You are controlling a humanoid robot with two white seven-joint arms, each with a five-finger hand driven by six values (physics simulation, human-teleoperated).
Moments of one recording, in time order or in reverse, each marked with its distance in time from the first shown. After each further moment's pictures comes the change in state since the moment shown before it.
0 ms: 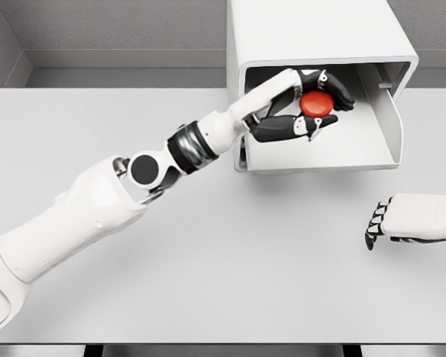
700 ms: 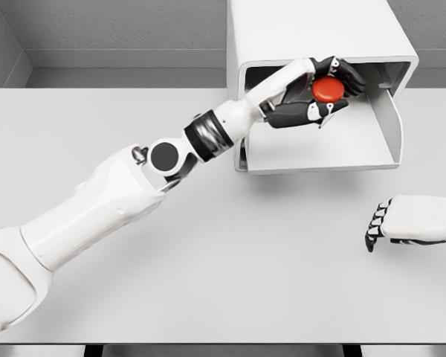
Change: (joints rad) left arm -0.043 -0.092 -0.001 0.140 0.001 0.020 0.000; right arm 0.006 0.000 0.001 0.000 0.001 0.000 0.002
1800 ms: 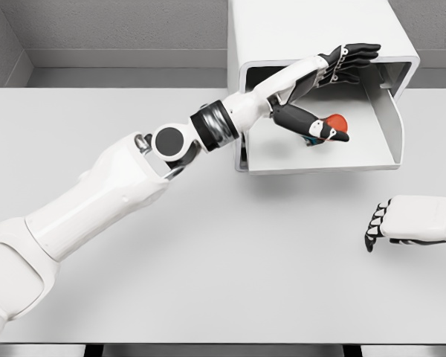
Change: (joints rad) left arm -0.037 -0.023 0.019 0.046 0.036 0.072 -0.102; right arm -0.003 0.004 -0.001 -0.001 -0.002 0.000 -0.001
